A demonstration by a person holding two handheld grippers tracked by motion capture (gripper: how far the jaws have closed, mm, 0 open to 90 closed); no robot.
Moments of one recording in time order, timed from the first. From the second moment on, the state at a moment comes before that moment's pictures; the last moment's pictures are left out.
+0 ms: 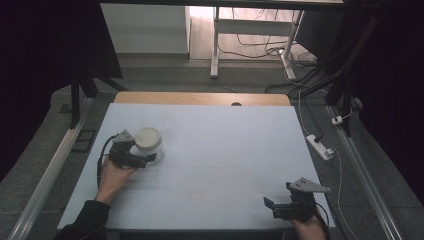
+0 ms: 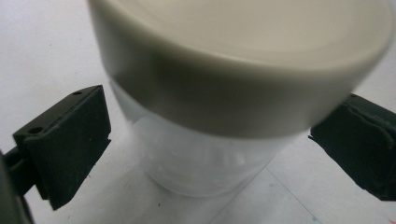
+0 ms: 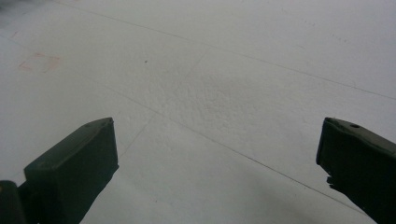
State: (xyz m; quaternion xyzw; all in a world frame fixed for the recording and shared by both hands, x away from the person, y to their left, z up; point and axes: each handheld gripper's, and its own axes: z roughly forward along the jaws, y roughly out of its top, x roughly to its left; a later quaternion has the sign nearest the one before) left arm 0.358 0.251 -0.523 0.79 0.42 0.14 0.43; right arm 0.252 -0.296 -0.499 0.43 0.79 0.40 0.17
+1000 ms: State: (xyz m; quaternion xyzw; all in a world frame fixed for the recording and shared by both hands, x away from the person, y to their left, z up) left arm 0.368 0.240 -0.524 0.81 0.40 0.17 0.40; right arm 0.252 -0.297 -0.499 0.43 0.79 0.40 0.17
